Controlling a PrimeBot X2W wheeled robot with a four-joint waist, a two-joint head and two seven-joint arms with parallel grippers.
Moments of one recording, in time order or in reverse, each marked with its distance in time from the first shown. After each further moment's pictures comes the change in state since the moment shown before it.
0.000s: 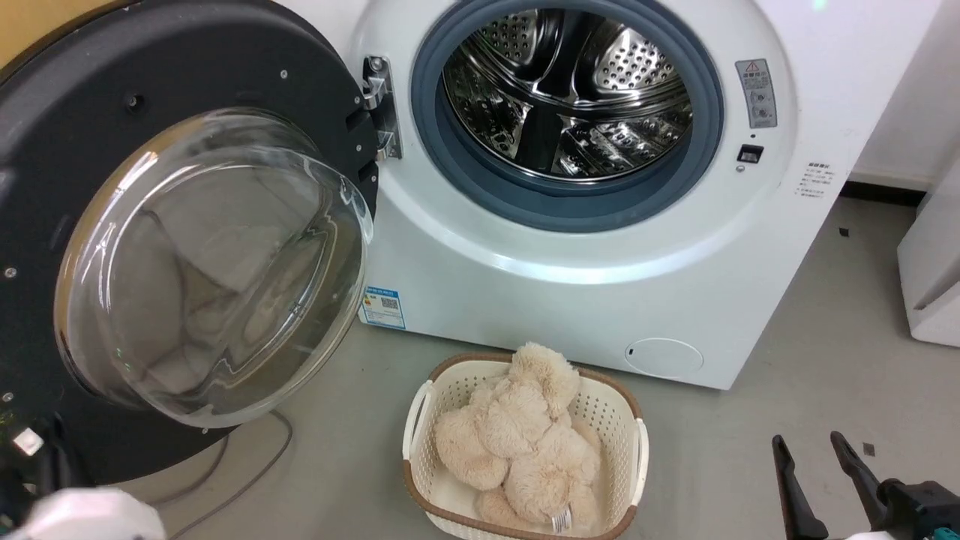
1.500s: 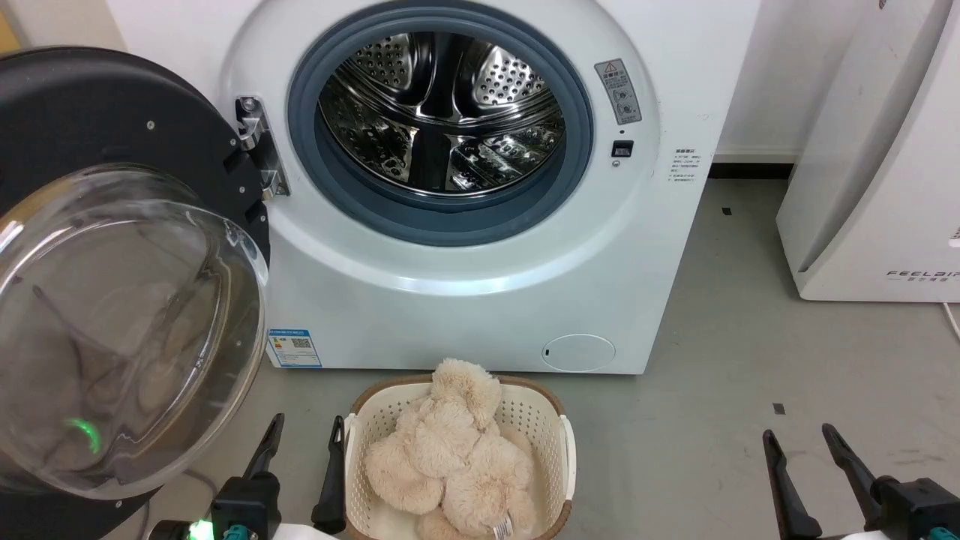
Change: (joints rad) left arm 0.123 -0.145 -0.366 -0.216 0.246 -0.048 0.045; right arm 0.023 0.000 0.030 -0.082 -0.012 0.000 0.027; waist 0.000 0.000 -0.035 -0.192
